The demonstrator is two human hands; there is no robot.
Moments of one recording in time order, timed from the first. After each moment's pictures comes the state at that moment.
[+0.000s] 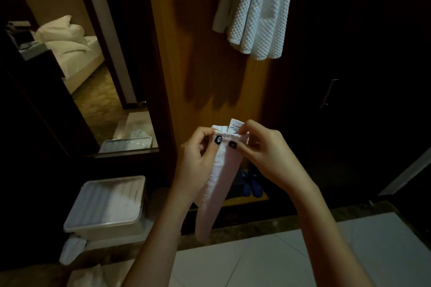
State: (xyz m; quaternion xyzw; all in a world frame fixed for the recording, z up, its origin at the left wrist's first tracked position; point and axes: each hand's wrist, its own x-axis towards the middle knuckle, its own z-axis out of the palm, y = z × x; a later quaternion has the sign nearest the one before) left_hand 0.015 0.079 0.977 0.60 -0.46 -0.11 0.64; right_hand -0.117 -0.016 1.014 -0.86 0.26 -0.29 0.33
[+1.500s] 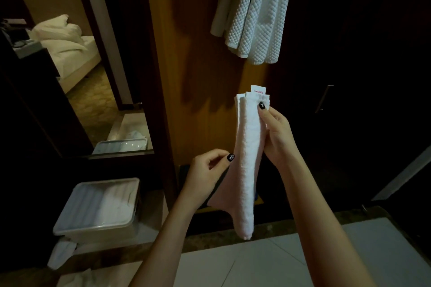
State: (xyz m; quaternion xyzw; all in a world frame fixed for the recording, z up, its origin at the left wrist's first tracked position) left_hand 0.011 0.057 0.942 0.60 -0.48 -0.23 0.60; right_hand -0.099 -0.080 1.002 -0.55 0.22 -0.41 0.69
